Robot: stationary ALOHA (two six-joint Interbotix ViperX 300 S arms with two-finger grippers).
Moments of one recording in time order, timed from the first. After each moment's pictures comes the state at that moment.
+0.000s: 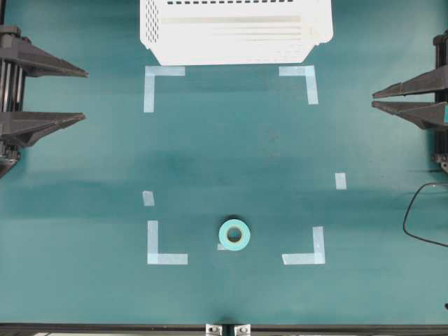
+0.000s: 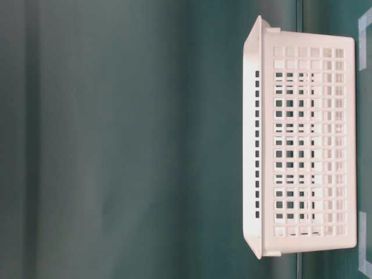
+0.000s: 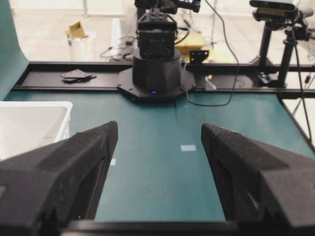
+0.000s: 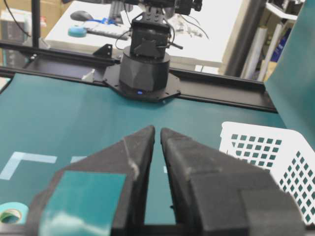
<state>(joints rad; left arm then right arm) 0.00 -0.97 1.18 0.00 -0.29 0.00 0.00 -0.97 1.19 0.00 -0.29 0.00</state>
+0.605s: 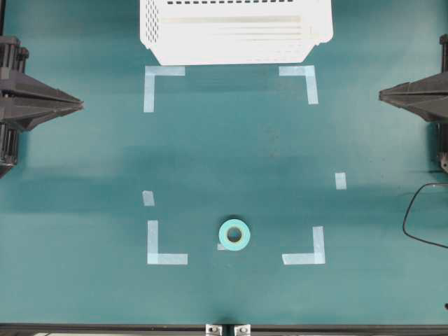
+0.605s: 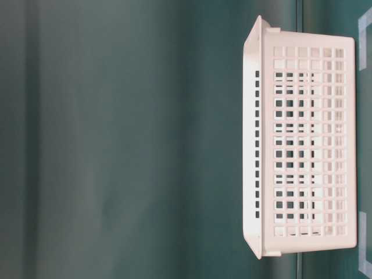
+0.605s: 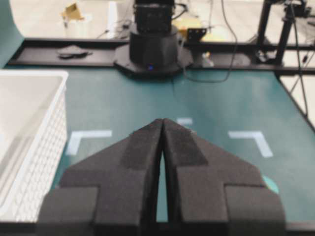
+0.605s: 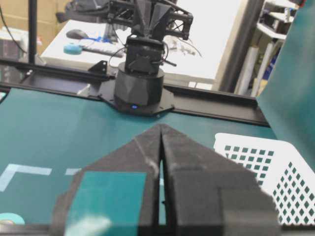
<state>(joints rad) -0.01 -1.04 1.28 -0.02 -0.27 0.01 -0.01 -1.00 1.23 -0.01 -0.36 0.00</state>
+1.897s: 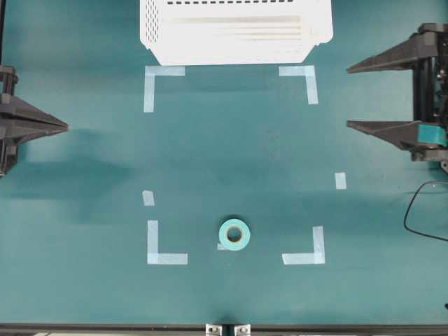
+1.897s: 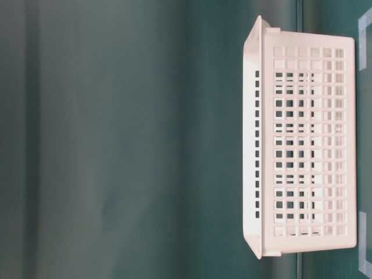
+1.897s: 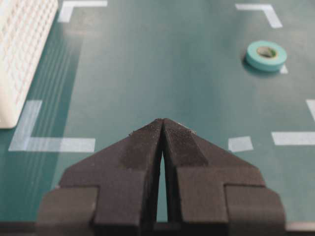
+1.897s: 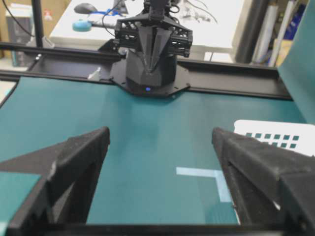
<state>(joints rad) -0.01 -1.31 1.53 -0.02 0.00 -0.01 0.00 -0.80 1.06 -0.01 -0.26 0.09</state>
